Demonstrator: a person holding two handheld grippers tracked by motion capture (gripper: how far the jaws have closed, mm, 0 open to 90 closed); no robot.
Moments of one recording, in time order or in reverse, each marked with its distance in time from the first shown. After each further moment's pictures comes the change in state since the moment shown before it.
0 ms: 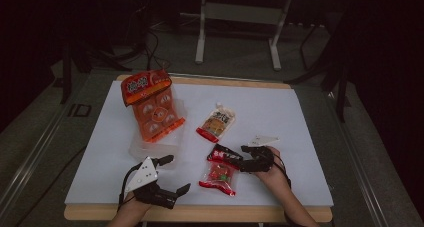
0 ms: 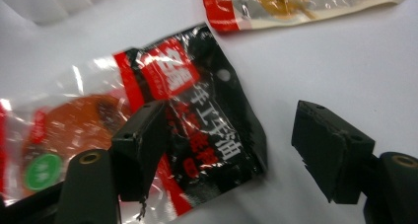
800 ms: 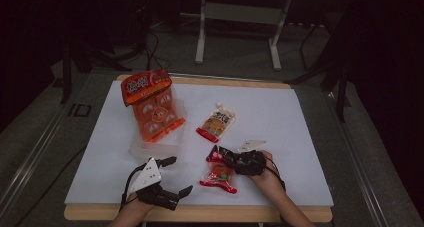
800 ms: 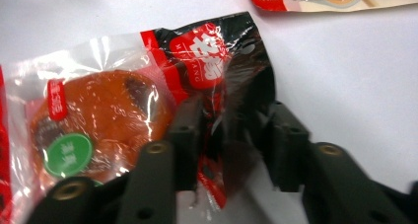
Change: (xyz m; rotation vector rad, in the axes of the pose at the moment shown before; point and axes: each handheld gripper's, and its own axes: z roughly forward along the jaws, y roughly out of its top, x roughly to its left) left arm -0.002 -0.005 0.007 0.023 -0.019 0.017; right arm 0.020 0.002 0.013 0.087 0.018 -0.088
